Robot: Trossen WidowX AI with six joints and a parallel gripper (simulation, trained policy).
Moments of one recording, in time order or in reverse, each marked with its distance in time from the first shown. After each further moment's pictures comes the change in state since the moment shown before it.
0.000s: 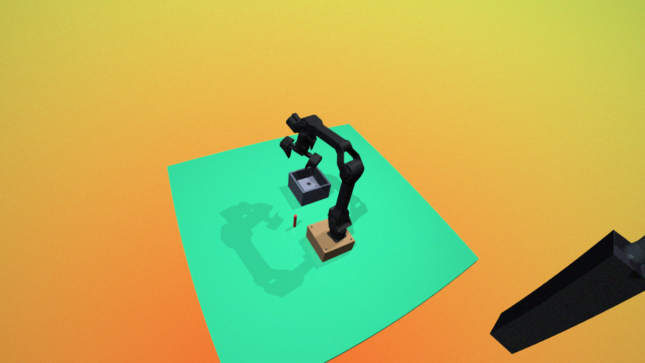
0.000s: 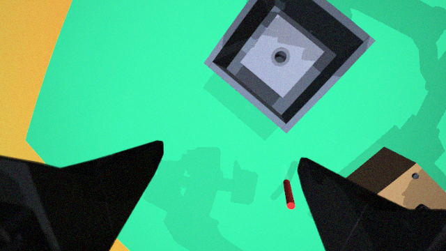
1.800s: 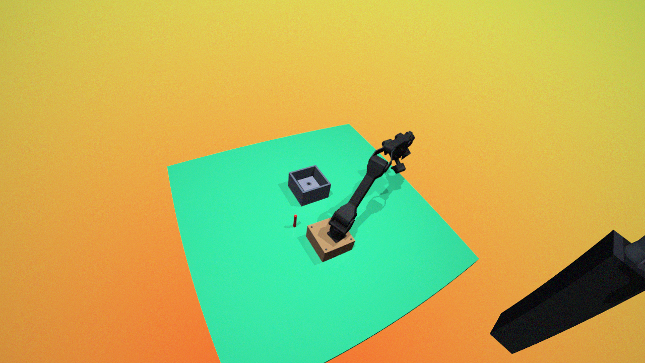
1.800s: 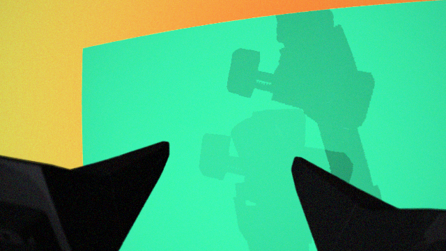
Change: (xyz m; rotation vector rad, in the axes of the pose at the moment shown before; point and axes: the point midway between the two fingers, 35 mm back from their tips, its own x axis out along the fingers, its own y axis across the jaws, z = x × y) arm 0.066 -0.361 0.402 0.590 -0.324 0.139
